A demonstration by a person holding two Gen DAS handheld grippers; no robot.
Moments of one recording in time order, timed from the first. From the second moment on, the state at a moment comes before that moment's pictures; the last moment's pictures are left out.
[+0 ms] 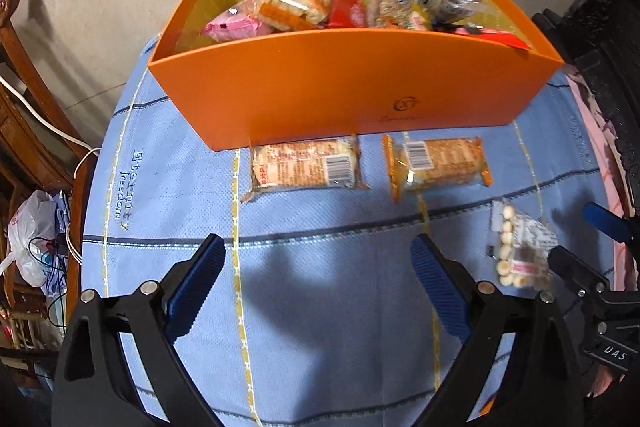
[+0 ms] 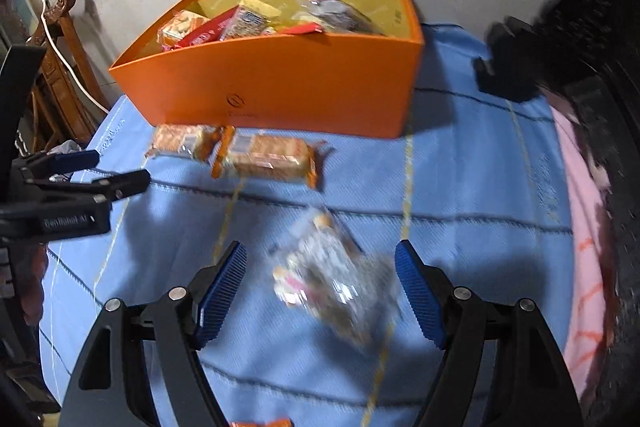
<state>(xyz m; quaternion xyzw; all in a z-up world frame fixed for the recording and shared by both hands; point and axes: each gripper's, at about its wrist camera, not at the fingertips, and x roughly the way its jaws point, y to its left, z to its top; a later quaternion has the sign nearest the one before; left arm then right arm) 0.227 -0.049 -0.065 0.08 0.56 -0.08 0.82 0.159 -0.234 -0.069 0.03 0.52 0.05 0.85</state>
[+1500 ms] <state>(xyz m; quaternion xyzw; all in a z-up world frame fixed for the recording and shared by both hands) 0.263 -0.029 -0.105 0.04 0.60 -0.06 0.80 0.193 -0.188 -0.102 0.03 0.56 0.14 0.82</state>
